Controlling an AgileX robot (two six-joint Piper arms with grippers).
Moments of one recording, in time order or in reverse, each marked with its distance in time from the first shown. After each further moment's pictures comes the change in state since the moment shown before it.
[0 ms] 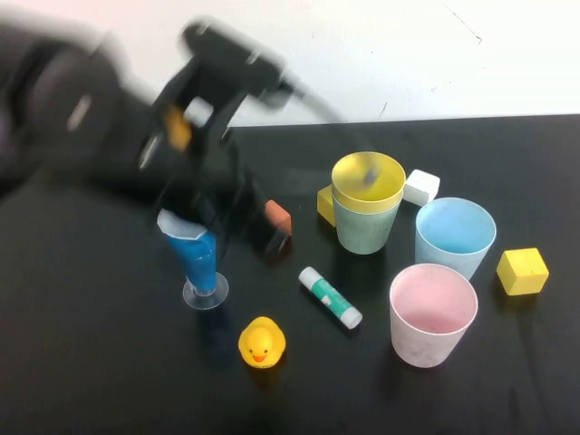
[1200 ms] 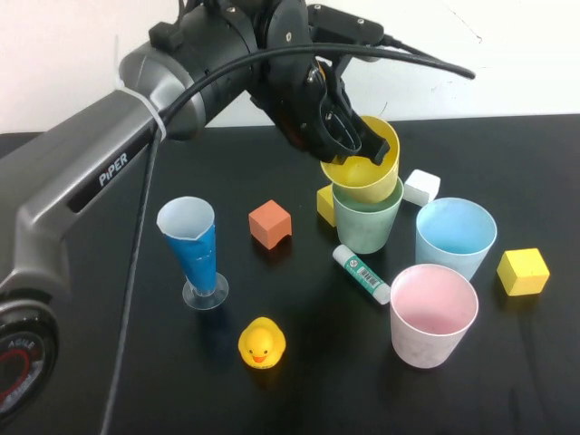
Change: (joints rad) right arm 0.000 -0.612 0.555 -0.094 -0.193 0.578; left arm 0.000 0.610 -0.668 -0.009 0.100 -0.079
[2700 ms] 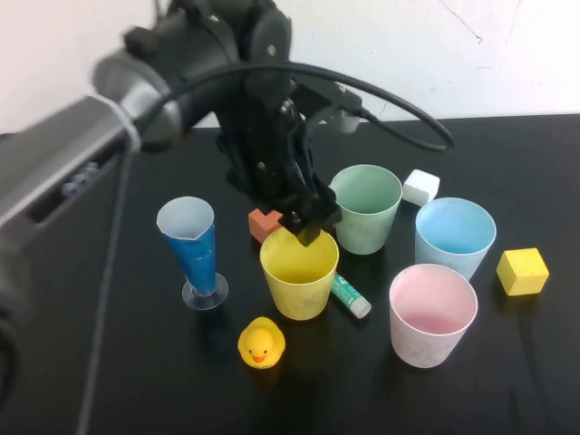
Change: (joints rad) right arm 0.000 0.000 0.000 -0.034 -0.008 0.072; left arm 0.000 -0.085 0.136 0.050 0.277 0.125
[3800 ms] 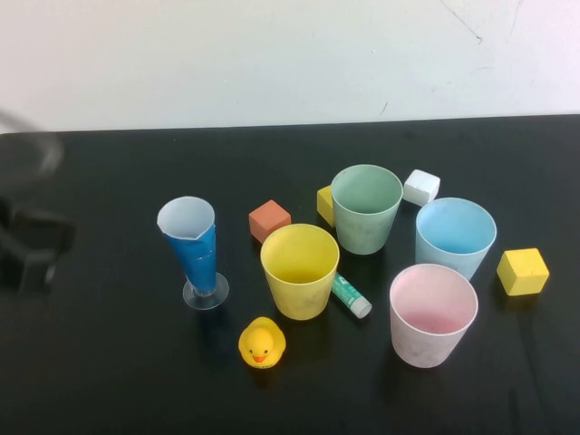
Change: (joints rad) right arm 0.000 0.000 0.000 0.000 -0.029 0.061; left arm 0.570 -1.001 0.861 -0.496 -0.280 0.315
